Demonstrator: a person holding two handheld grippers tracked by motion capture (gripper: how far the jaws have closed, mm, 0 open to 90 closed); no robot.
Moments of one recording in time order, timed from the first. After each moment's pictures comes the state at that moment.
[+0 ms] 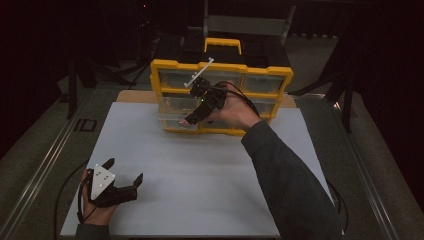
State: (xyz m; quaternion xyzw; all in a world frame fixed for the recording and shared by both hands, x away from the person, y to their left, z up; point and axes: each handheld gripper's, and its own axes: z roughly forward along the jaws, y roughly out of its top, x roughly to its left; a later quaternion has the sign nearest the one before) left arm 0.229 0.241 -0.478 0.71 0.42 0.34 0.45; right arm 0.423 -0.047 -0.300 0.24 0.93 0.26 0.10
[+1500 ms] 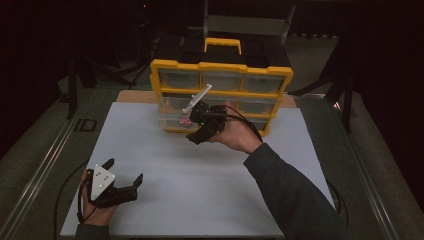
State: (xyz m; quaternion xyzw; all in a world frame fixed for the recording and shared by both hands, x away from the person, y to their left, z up) left arm 0.228 0.240 -0.478 0.71 0.42 0.34 0.45; right arm 0.376 -0.047 -0.327 0.19 0.94 0.27 0.11
